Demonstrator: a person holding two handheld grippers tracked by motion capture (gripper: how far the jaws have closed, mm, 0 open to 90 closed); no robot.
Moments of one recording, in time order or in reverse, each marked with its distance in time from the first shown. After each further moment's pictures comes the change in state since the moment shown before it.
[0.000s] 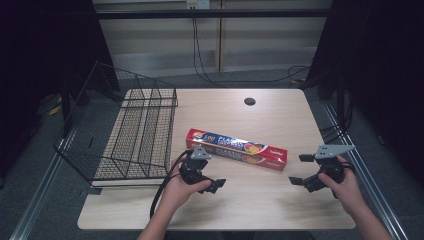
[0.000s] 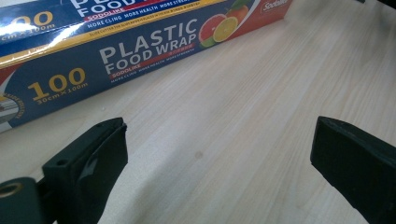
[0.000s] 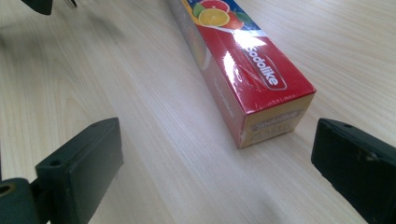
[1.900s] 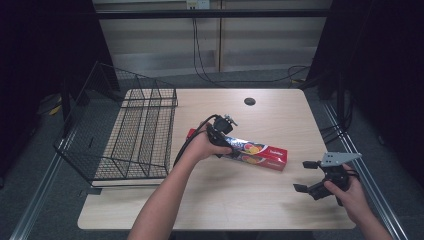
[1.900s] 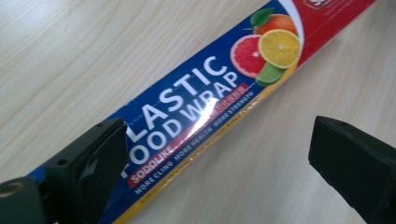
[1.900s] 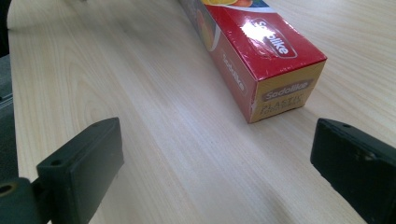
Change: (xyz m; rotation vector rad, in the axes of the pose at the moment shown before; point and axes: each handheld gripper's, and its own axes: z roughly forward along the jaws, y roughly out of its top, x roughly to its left) left arm 0.045 0.106 0.067 0.254 -0.045 0.115; right arm 0.004 -0.022 -0.008 -0.015 0.020 0.010
